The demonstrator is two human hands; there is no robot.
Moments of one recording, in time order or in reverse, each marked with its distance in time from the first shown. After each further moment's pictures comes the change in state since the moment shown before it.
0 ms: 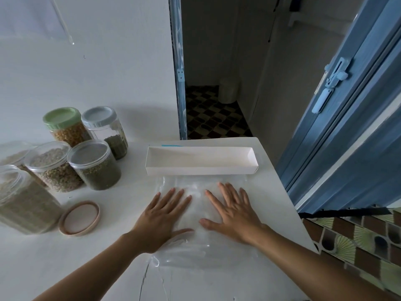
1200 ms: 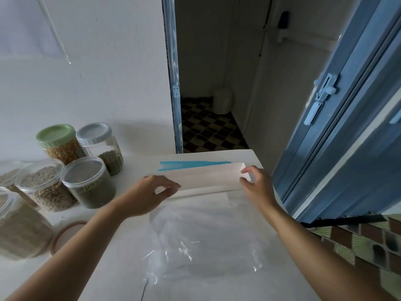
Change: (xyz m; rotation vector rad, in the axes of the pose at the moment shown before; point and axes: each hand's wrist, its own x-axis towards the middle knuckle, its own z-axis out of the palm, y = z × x) left_hand 0.037 -0.037 -0.116 -0.528 0.210 -0.085; right_hand 0.043 0.067 -0.057 0.779 0.735 0.332
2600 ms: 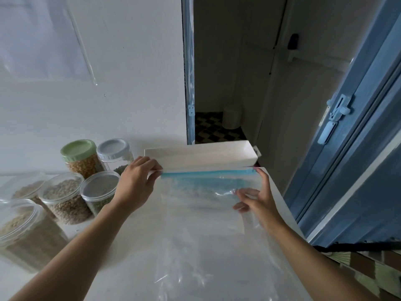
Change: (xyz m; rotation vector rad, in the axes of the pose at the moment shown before) left_hand 0.016 -0.038 -0.045 0.205 0.659 0.131; right_hand -0.003 -0.031 0.010 0.709 -0.278 0.127
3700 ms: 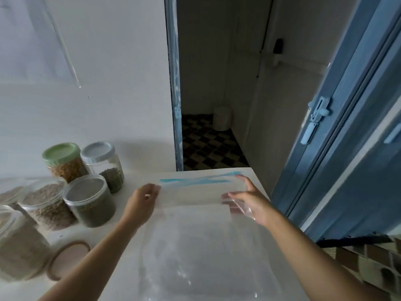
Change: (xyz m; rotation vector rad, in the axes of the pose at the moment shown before) left_hand -0.032 0.032 0.046 -0.435 -0.255 -0.714; right_hand -0.002 -0.043 -0.009 -0.013 -0.081 0.409
